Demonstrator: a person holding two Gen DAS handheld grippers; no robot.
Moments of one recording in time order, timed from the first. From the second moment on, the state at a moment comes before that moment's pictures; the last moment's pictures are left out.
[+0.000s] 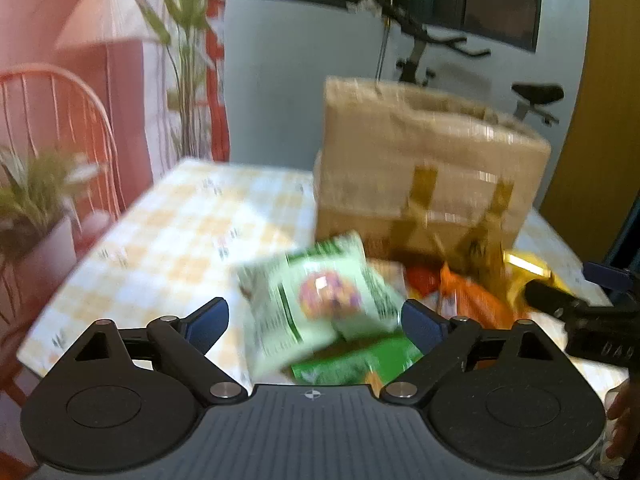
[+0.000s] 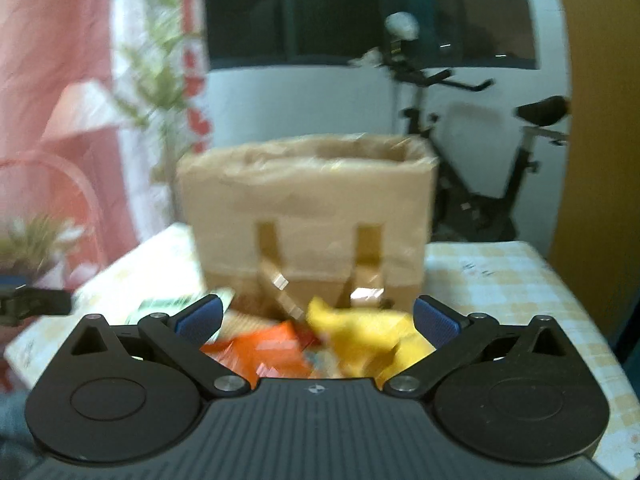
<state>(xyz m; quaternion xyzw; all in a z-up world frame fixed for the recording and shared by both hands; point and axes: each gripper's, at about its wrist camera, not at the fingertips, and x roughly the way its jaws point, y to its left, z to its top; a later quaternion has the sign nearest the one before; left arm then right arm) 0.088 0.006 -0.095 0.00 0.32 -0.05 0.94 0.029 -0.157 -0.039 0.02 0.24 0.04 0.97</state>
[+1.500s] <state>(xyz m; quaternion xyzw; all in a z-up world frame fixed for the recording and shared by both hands) 0.129 -0.007 -0.164 -0.12 0.45 -0.08 0.88 0.033 -0.162 -0.112 0.04 0.25 0.14 0.96</state>
